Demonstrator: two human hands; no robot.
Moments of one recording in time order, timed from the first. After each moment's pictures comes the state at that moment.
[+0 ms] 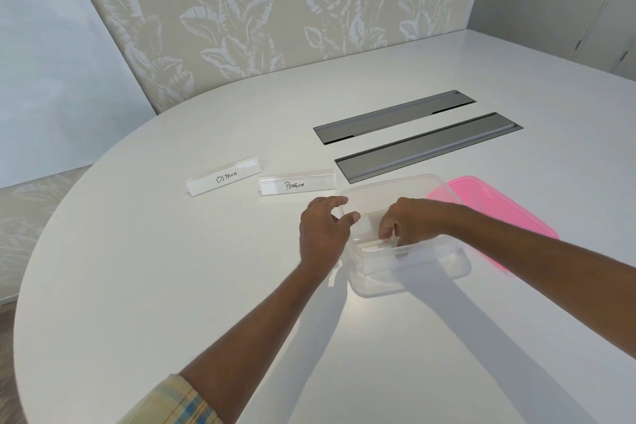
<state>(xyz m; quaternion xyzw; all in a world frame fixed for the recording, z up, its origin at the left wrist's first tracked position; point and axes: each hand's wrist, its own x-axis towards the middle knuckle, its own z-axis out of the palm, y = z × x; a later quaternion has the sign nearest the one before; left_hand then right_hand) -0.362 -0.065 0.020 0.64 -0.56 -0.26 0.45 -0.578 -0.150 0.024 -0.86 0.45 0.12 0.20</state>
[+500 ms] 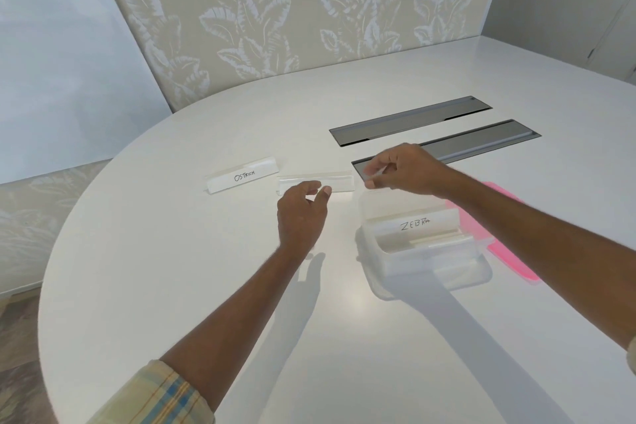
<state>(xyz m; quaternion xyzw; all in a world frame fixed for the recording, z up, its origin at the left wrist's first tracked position) -0.290 -0.082 0.040 0.68 -0.48 -0.25 0.49 -0.524 -0.178 0.091 -0.79 0.49 -0.20 0.32</state>
